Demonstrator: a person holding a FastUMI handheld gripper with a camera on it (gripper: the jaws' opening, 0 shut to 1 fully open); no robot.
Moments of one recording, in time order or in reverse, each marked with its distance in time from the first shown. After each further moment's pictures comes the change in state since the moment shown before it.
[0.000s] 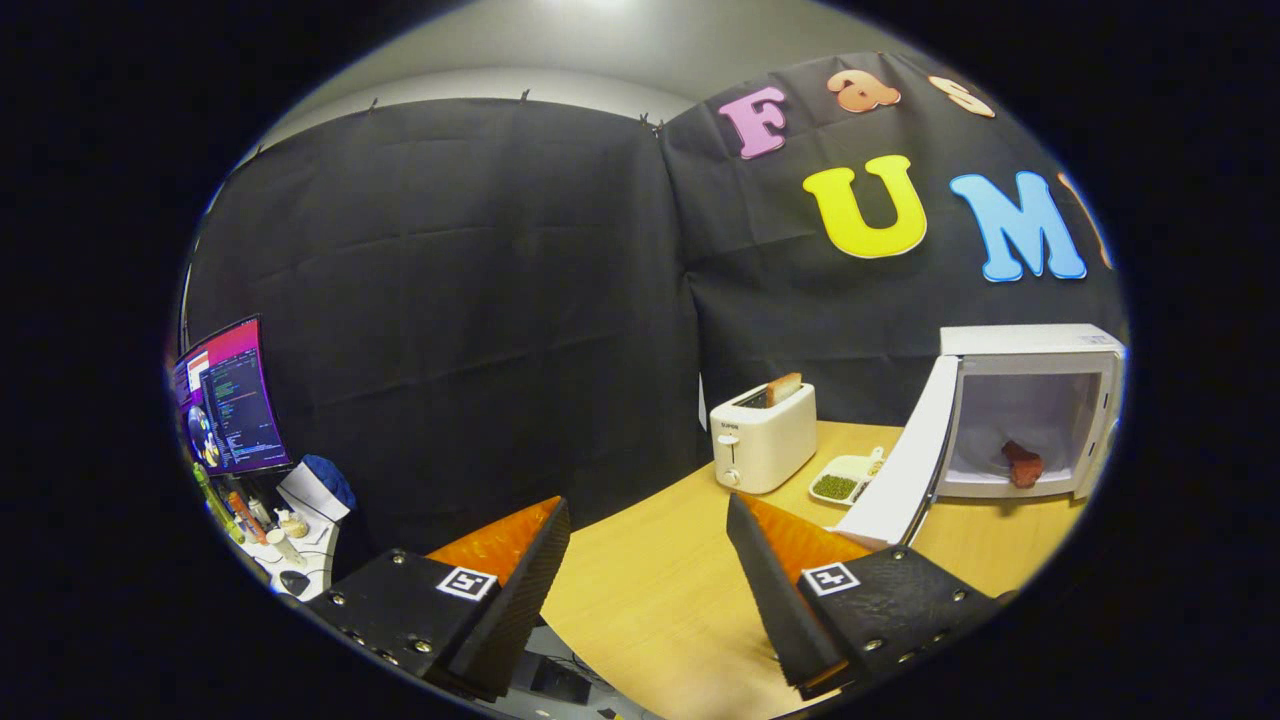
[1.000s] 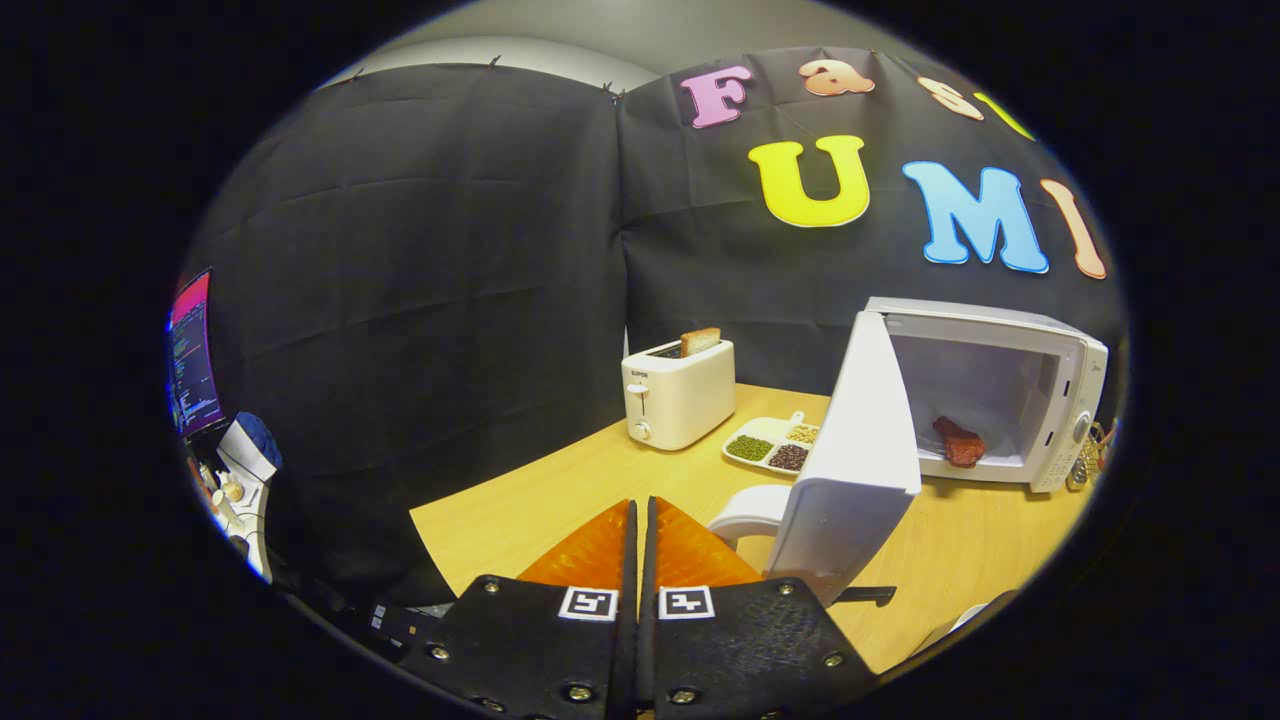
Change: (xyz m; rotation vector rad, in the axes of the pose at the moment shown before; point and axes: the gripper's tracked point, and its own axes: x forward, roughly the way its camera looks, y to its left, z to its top) arm -0.024 -0.083 -0.042 -0.056 0.080 -0.214
